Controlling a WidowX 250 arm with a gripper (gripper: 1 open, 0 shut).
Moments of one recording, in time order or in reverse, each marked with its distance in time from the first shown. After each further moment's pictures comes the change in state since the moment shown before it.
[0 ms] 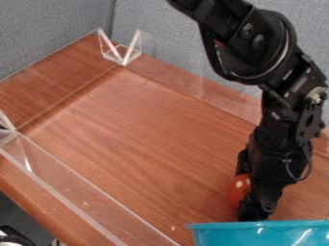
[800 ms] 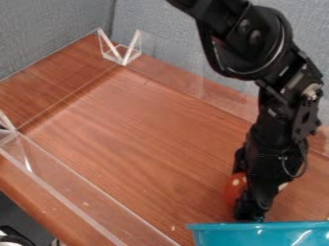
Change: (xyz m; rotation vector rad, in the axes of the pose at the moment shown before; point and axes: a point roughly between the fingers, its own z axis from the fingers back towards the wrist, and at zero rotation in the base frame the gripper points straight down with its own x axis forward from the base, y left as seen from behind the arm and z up) arm -0.004 0.007 0.002 0.005 0.003 0.014
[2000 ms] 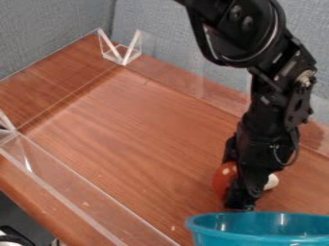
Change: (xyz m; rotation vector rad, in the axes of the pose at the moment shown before) arm -0.005 0.008 0.009 0.016 0.004 0.009
